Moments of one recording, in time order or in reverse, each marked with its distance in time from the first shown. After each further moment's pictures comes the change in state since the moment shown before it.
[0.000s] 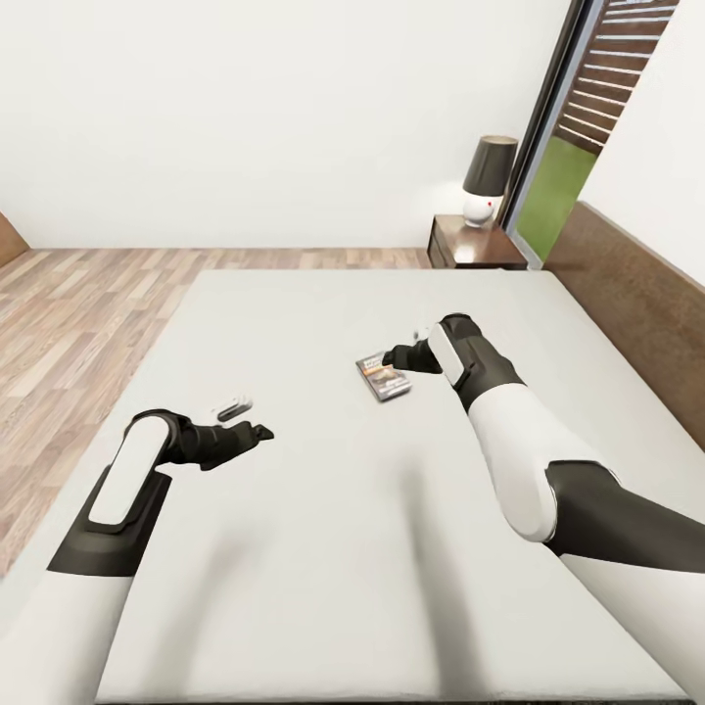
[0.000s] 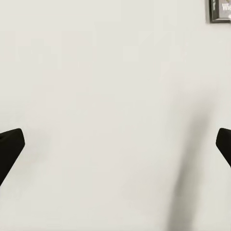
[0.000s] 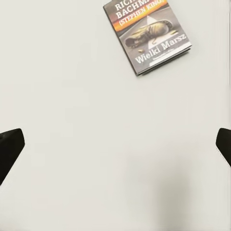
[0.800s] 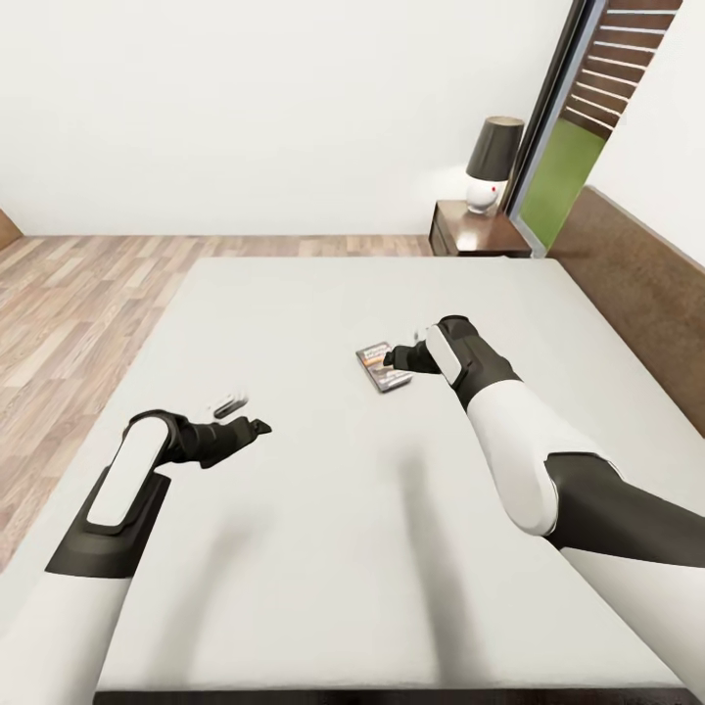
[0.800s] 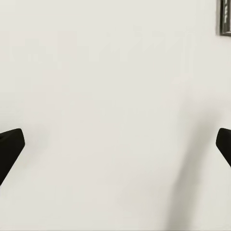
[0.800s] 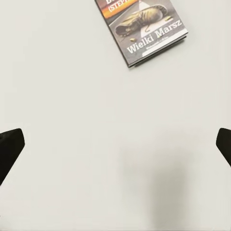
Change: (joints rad) left arm 0.004 0.008 -0.007 -0.004 0.003 -0.090 -0.003; right arm -0.023 0.000 0.000 0.065 -0.001 -0.052 -0.025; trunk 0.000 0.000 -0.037
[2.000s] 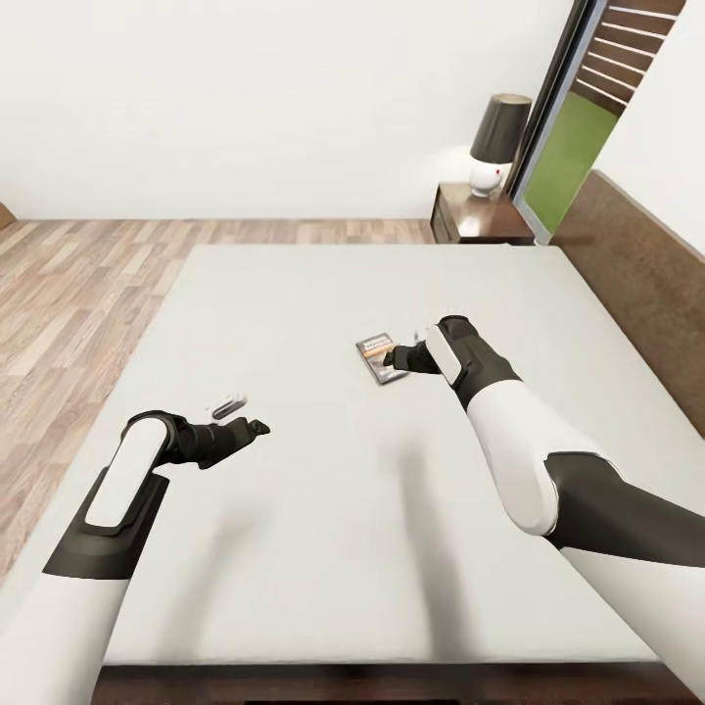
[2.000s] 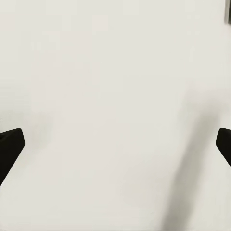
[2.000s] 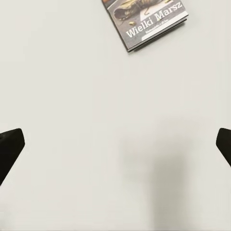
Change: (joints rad) left arm 0.003 0.005 0.000 -0.004 -0.002 0.004 0.000; right arm -0.001 0.000 0.000 0.003 0.000 -0.002 -0.001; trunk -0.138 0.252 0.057
